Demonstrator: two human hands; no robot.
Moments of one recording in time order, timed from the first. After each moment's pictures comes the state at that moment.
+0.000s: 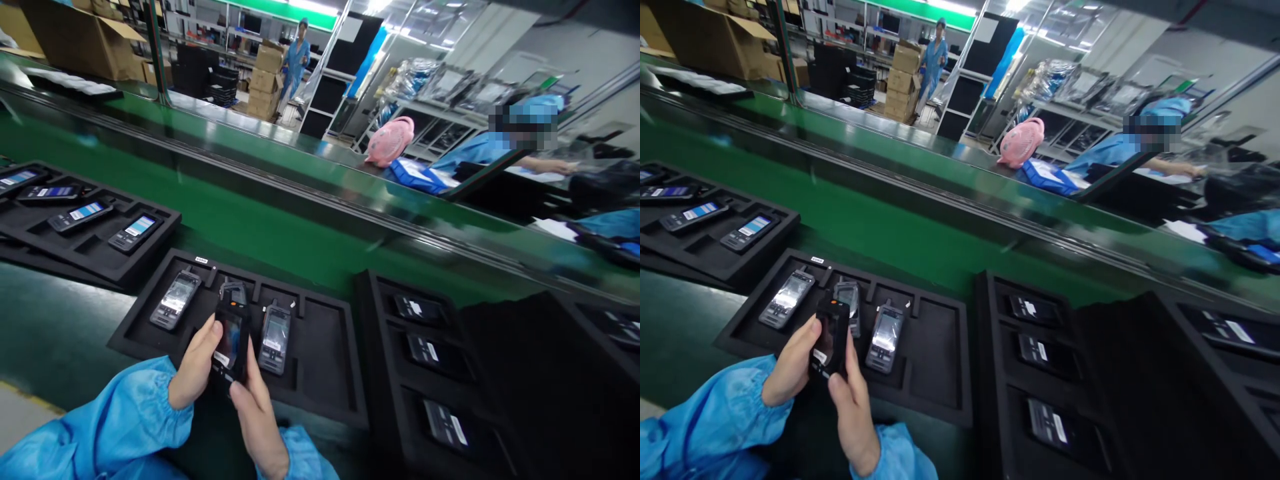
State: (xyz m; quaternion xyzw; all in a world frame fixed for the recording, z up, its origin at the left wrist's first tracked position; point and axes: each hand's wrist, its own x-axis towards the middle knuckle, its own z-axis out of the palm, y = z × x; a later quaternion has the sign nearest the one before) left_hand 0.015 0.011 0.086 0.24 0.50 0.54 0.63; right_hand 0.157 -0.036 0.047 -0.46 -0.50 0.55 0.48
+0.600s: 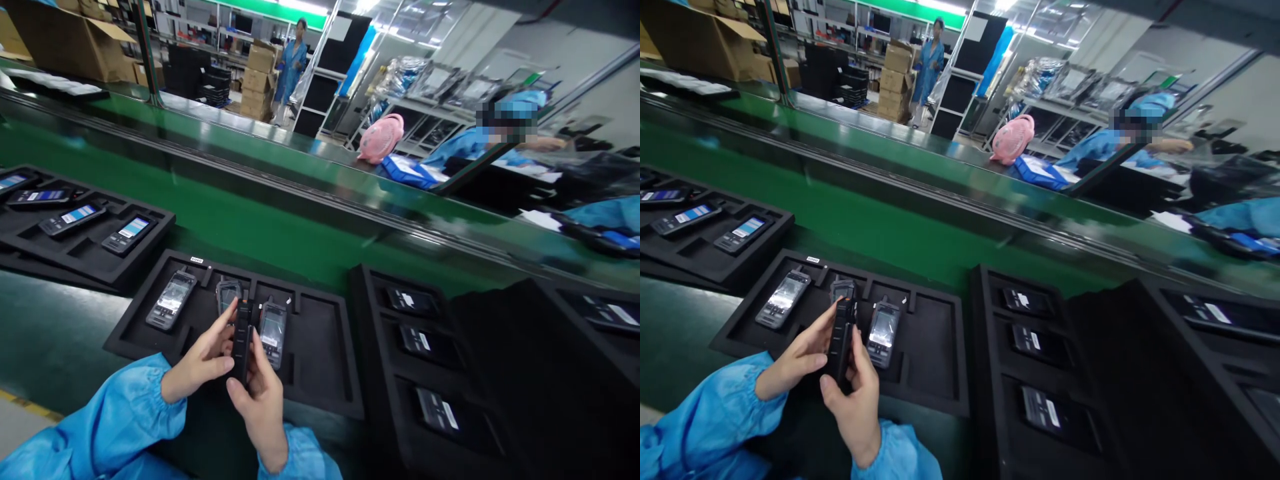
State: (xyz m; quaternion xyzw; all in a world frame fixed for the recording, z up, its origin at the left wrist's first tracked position) left_hand -0.006 0.010 0.043 0.43 0.31 0.47 0.71; right_hand 0.154 -0.035 0.031 -0.47 -0.43 0.55 0.54
